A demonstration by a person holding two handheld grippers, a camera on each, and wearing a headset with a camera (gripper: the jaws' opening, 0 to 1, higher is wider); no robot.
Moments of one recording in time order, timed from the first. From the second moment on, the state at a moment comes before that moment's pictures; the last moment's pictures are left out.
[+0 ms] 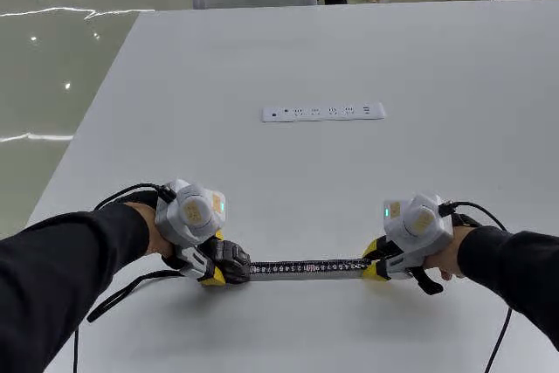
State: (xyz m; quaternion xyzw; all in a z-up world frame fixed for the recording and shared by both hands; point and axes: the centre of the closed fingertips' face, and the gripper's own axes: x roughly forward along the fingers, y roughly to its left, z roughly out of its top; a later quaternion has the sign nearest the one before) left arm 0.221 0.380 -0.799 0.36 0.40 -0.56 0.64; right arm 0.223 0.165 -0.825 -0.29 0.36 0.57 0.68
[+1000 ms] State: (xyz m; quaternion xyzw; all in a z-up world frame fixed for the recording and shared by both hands) left arm 0.220 0.380 -0.799 0.35 0.40 -0.56 0.64; right arm 0.222 0.143 -0.825 -0.28 0.37 0.56 0.69
